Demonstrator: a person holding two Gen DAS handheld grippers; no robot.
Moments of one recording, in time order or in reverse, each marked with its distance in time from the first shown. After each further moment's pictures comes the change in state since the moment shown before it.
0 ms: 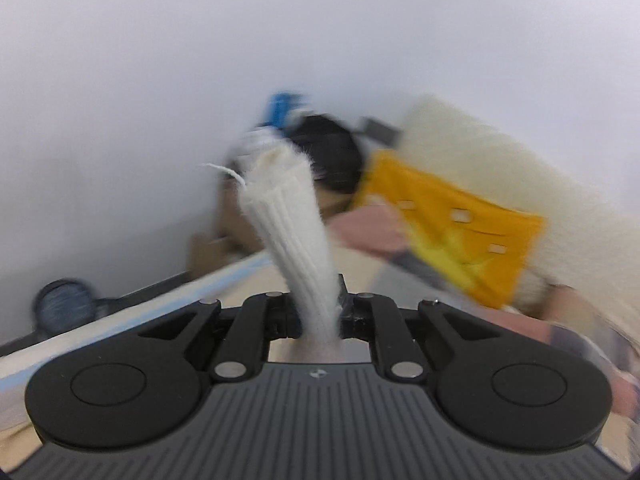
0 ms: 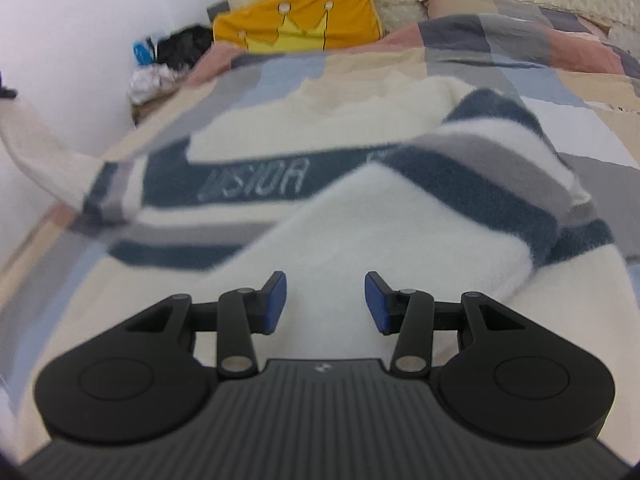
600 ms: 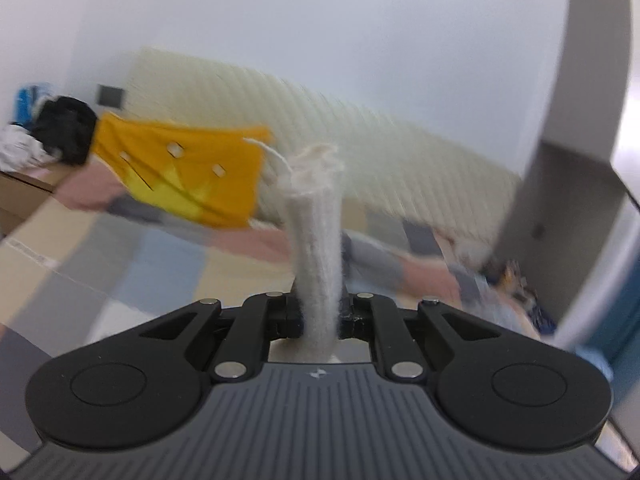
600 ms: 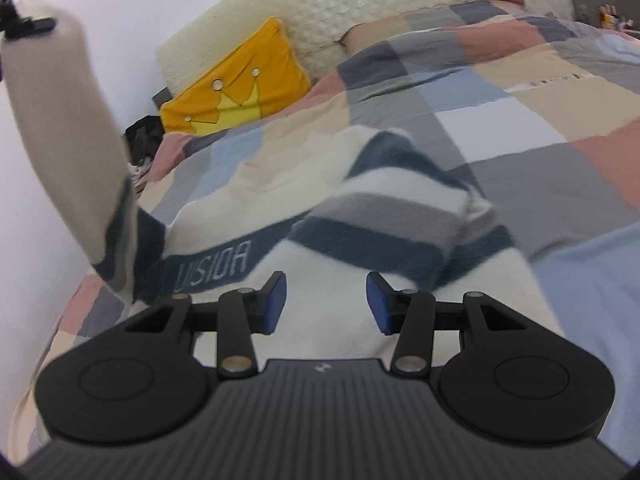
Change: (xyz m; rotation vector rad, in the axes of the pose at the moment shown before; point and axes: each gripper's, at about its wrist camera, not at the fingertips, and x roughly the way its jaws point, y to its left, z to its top) left arm -0.097 -0.326 -0.141 0.290 0.145 -0.557; right arm -0.056 -0.072 0.006 0.274 -0.118 -0.045
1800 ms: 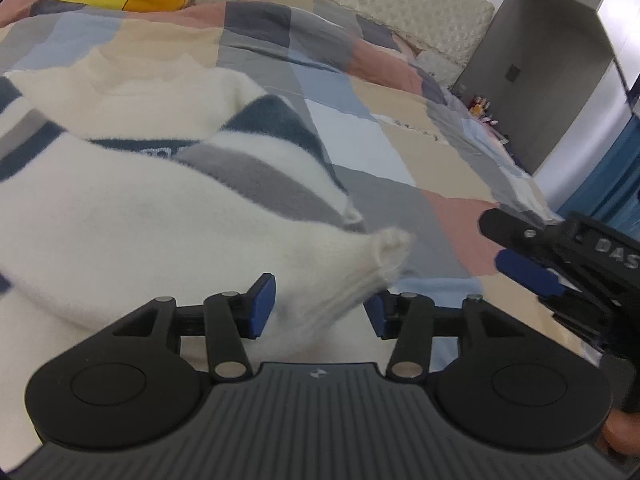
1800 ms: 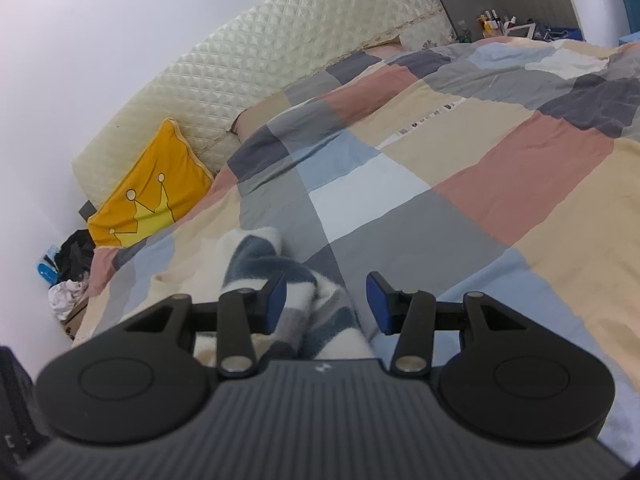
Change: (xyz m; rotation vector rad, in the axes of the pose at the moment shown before) left arm 0.102 -0.065 -0.277 -0.031 0.426 -0.135; right arm -0.052 -0.087 0.027 0.216 -0.222 -0.181
